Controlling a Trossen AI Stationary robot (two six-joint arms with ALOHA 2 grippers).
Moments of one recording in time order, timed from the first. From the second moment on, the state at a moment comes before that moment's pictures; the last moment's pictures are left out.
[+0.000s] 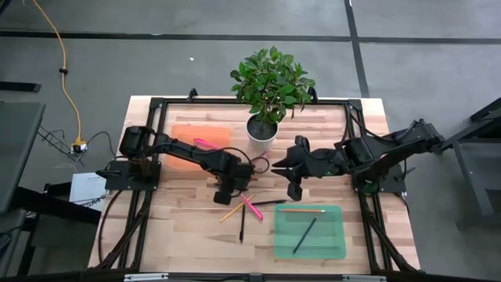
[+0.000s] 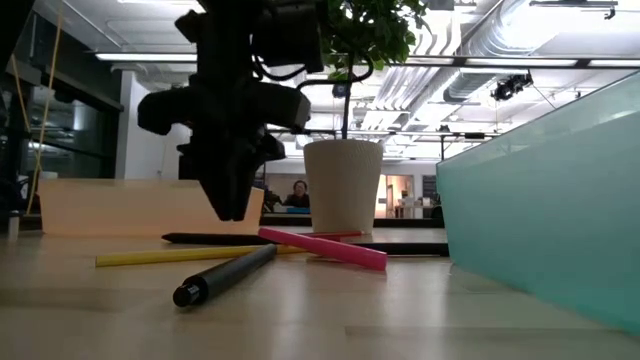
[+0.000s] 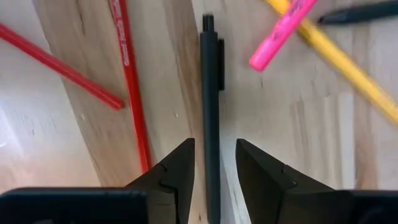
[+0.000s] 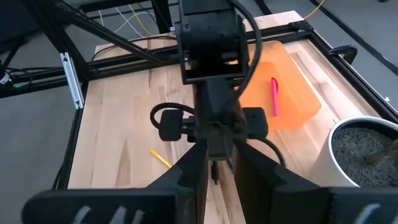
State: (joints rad) left arm 0.01 1.89 1.25 -0.81 0.00 0.12; right arm 0.33 1.37 1.42 -0.63 0.38 0.35
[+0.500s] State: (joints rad) left arm 0.00 1.89 1.16 -0.80 -0.01 0.03; right arm 0.34 1.37 1.42 -0.63 0.38 0.34
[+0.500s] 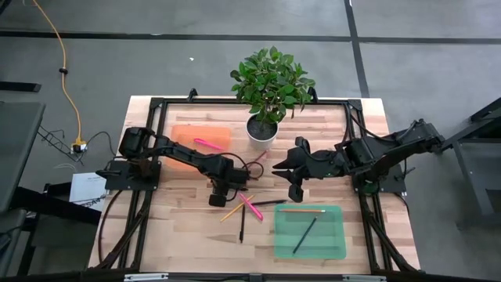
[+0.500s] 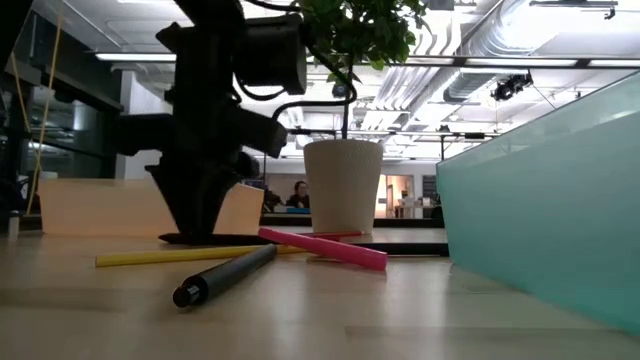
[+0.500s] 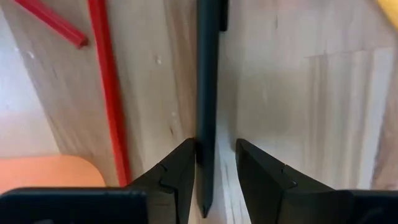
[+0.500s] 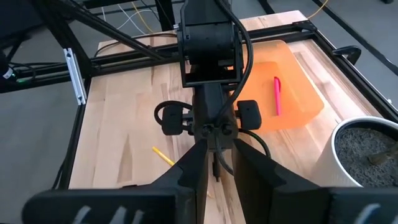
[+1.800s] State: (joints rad) left arm -0.01 1.87 1.15 -0.77 -0.02 0.01; right arm 0.34 1.37 1.42 -0.64 0.38 0.35
